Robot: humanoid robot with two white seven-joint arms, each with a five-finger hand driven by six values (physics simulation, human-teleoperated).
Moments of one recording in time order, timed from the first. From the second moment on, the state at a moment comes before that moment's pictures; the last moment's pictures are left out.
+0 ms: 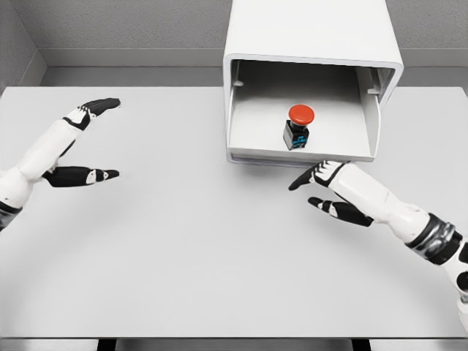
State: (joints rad) left arm -0.09 0.32 0.25 -1.64 -0.16 -0.61 -0.61; right arm 0.02 -0.48 0.08 -1.77 0.28 -0.61 0.42
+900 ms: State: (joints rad) left arm -0.07 0.35 0.34 -1.50 -0.14 -0.61 -0.61; right arm -0.13 -0.48 0.15 -1.67 0.28 -0.61 0.42
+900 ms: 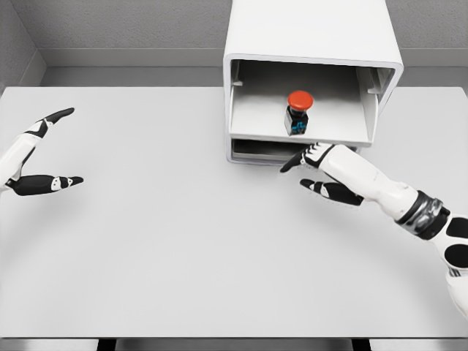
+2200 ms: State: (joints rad) left arm -0.06 0.35 0.34 -1.50 -0.18 -0.61 -0.61; right arm -0.03 -0.67 -0.01 -1.60 0.18 -0.61 0.42
